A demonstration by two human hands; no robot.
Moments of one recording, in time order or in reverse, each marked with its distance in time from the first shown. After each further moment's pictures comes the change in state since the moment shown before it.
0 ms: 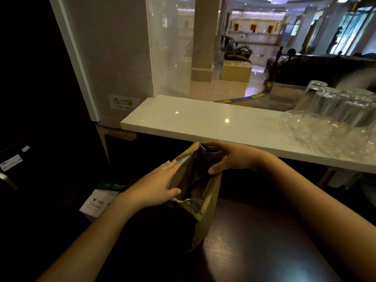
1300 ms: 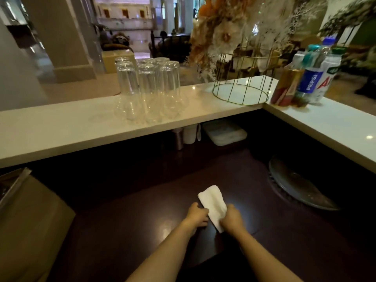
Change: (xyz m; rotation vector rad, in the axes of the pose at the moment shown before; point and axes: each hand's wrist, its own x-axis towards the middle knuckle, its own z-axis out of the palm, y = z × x) left_hand 0.093 0.361 0.380 -0.807 -0.619 -0.321; right_hand -0.290 0.388 0.078 0.252 0.753 1.037
